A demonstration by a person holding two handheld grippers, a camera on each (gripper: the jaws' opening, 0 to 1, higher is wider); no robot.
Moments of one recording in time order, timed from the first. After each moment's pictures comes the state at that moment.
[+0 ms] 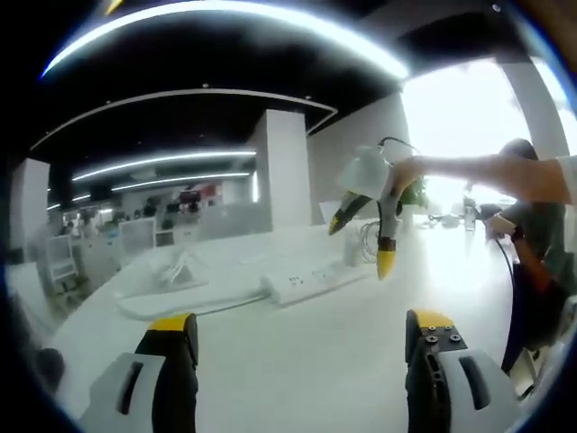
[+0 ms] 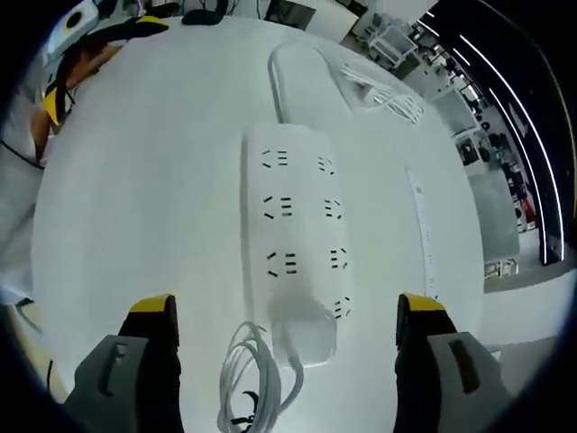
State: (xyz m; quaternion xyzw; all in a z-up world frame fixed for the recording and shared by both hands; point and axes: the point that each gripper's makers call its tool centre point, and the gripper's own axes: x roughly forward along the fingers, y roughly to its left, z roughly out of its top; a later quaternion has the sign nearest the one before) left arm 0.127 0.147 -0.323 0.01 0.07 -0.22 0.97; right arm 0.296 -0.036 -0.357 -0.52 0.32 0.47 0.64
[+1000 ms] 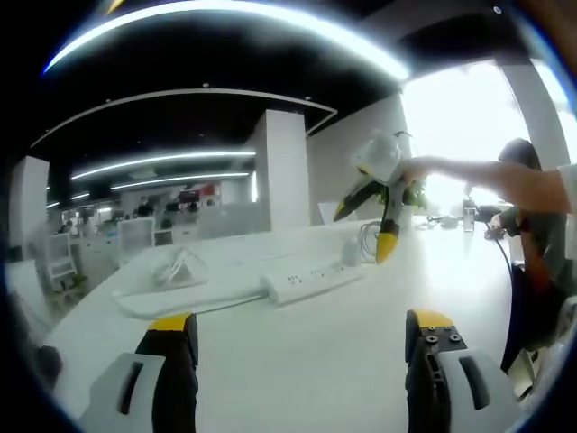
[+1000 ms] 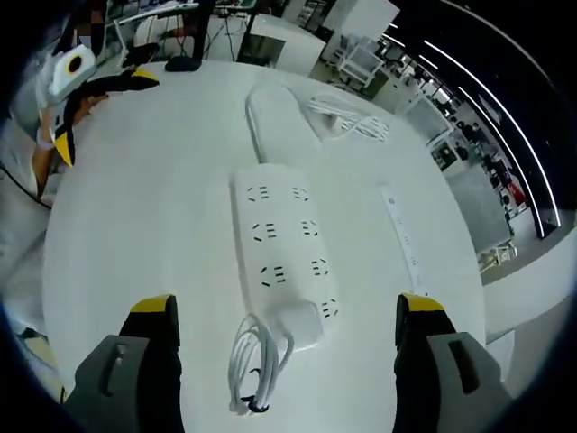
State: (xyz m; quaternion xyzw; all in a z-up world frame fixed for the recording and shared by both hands) left arm 0.127 0.146 -0.326 0.01 0.07 -0.22 0.97; right arm 0.294 -0.038 -0.321 -0.44 0.27 0.46 0.72
